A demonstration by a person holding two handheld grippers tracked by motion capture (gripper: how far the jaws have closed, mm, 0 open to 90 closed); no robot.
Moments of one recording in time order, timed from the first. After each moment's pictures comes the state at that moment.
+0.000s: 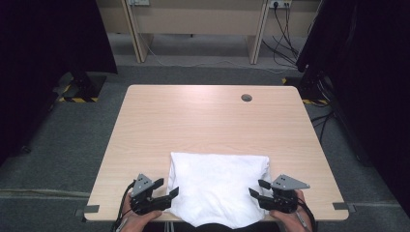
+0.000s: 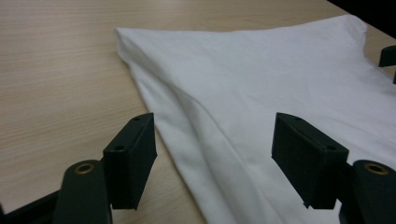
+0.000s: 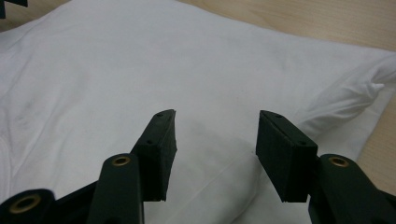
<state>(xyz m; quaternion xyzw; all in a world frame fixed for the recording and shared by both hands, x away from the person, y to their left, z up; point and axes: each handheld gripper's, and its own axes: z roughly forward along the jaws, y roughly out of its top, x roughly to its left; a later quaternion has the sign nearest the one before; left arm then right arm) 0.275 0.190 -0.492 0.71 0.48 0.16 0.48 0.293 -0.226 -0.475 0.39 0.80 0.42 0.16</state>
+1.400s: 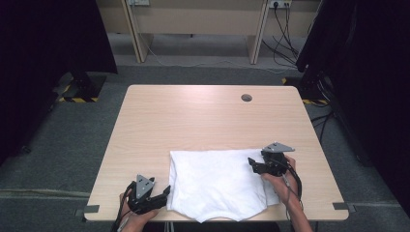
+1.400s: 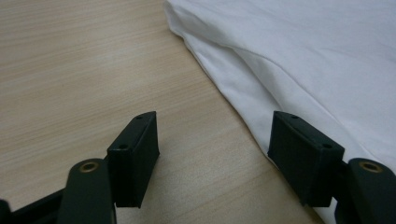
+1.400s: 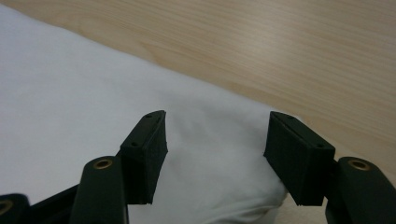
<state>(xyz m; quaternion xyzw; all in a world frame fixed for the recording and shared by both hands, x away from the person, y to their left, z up) 0.278 0.192 -0.506 0.74 0.48 0.25 0.41 0.392 -0.216 -0.468 0.46 0.79 0.34 0.23</state>
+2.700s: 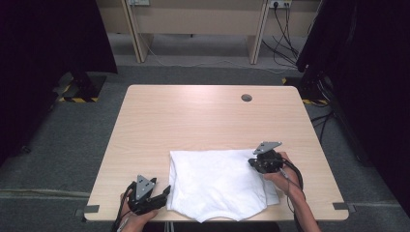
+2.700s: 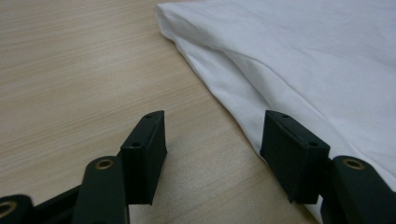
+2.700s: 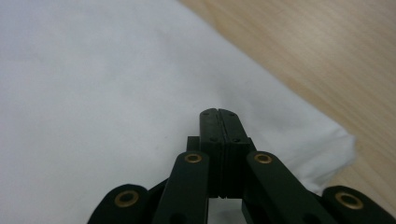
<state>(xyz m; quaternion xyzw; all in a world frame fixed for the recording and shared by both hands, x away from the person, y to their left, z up) 0.277 0.192 -0.507 0.74 0.47 0.25 0.42 0.402 -0.212 -0.461 0.33 0.88 0.30 0.17</state>
